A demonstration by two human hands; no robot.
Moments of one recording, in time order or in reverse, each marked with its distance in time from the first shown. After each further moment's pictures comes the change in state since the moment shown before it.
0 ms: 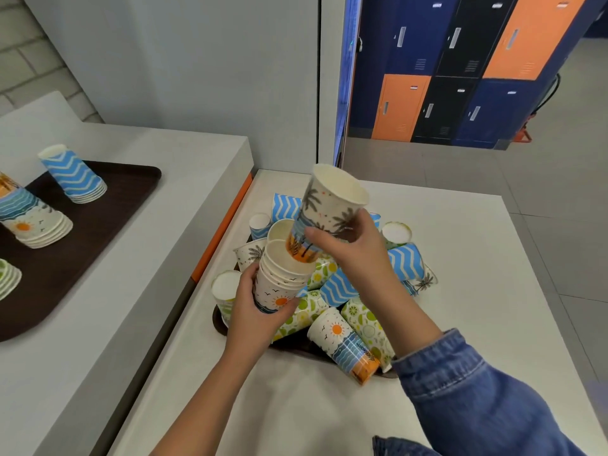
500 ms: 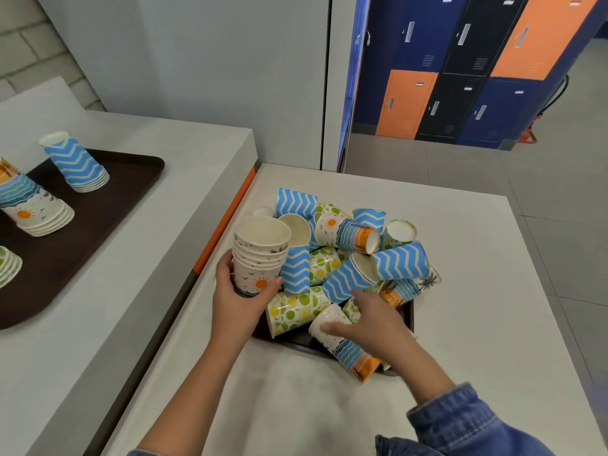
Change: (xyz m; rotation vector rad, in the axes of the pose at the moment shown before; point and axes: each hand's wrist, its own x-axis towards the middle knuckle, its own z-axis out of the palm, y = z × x) left_hand 0.011 -0.003 -0.018 -0.084 0.164 -0.002; right_hand -0.044 0.066 -0.028 -0.848 -0.332 0.378
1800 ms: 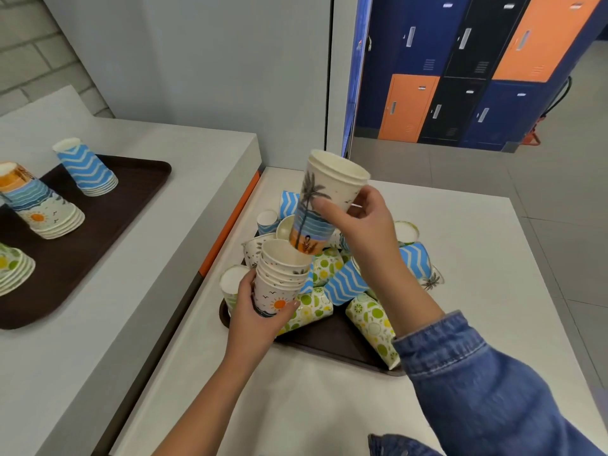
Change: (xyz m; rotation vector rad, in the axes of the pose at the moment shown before) left_hand -0.022 -0.010 0.006 0.063 -0.120 -0.051; right_hand 0.020 -0.088 -0.053 0.893 0.416 -0.390
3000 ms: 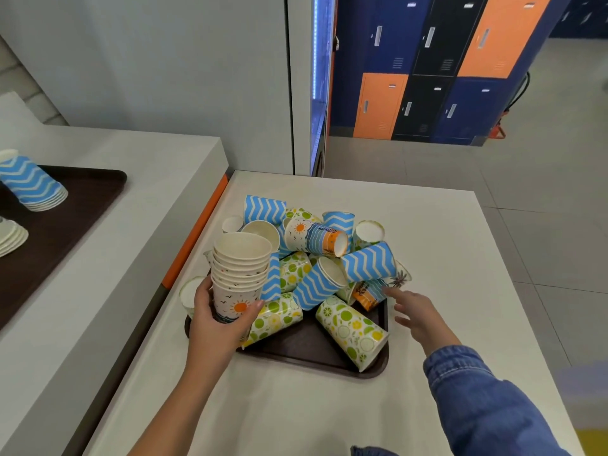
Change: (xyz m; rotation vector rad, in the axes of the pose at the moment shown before) left_hand 0.004 0.010 0.011 -0.057 0.061 0.016; right_hand 0.010 0.171 -0.165 -0.071 0.253 0.779
